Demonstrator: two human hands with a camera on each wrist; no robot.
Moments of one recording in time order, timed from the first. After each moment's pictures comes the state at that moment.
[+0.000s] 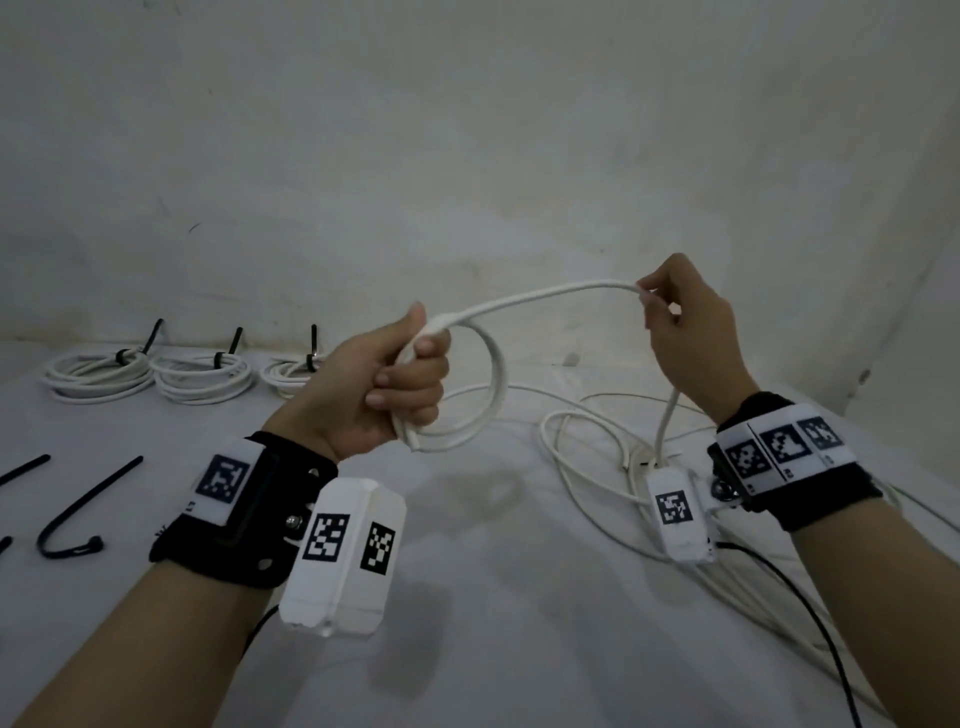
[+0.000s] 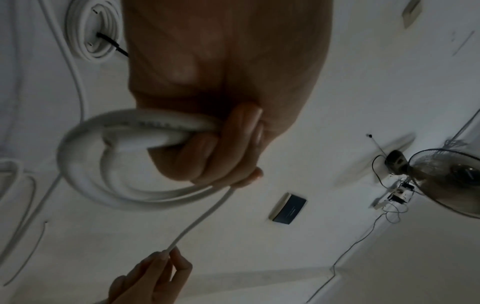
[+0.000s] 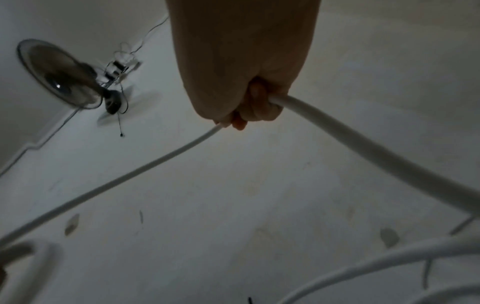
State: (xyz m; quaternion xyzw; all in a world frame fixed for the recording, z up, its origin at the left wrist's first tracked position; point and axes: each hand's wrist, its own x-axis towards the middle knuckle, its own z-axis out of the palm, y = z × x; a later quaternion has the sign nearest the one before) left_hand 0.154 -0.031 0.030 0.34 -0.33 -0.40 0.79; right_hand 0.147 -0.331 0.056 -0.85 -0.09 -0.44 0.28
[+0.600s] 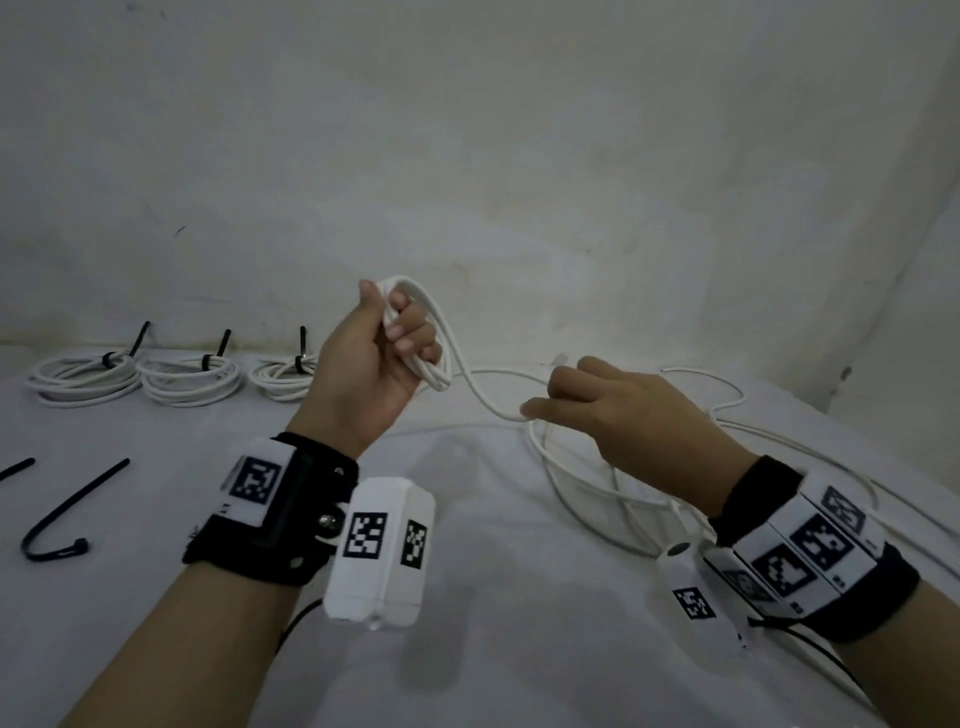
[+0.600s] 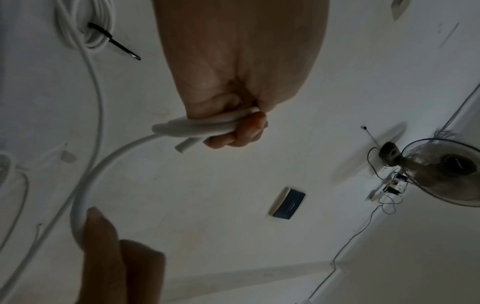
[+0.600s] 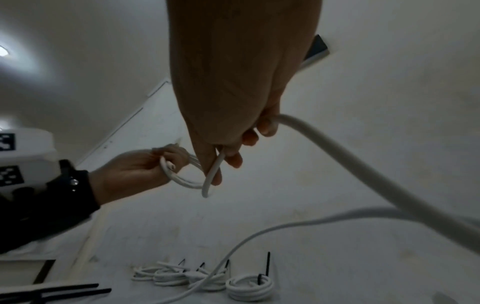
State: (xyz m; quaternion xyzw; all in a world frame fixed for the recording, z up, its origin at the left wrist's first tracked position) left_hand 0.146 -0.066 0.038 0.29 -0.22 -0.09 0.93; right_hand 0.089 -0.296 0.029 -0.86 -0.36 -0.34 -0.16
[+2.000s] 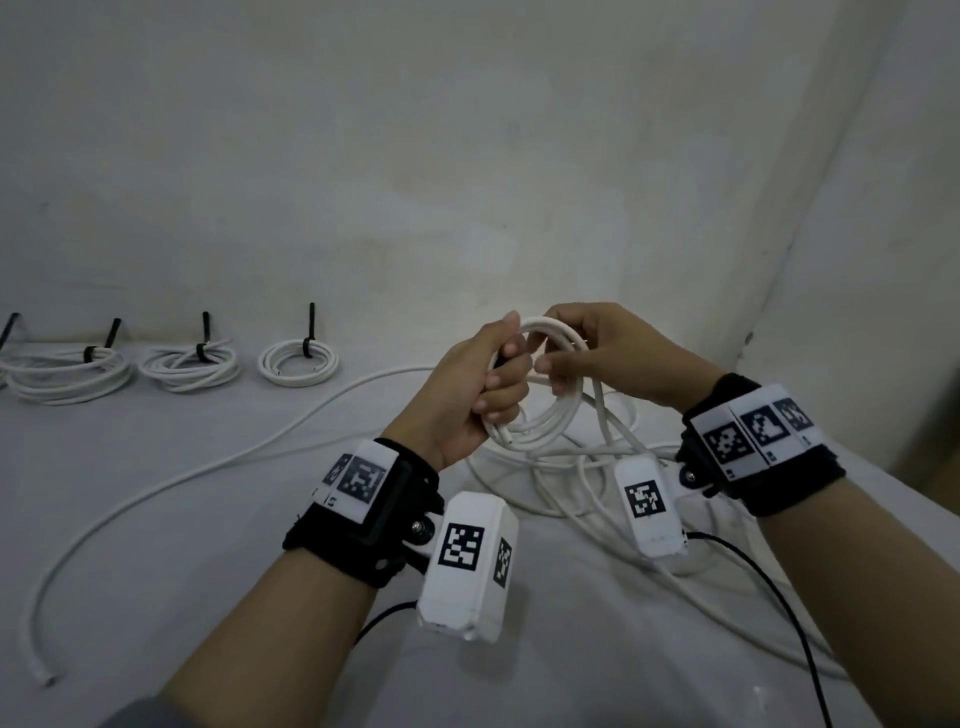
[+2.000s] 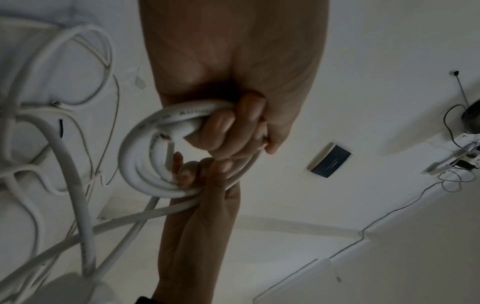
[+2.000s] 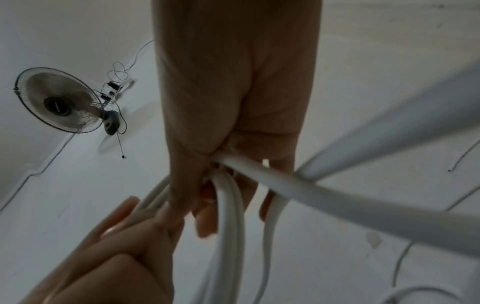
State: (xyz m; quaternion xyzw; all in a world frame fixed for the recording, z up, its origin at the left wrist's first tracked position) left_hand 0.099 -0.192 0.028 0.46 -0.26 -0.26 0.81; right_hand 0.073 -0.361 0.066 -0.90 -0.19 -0.09 0.39
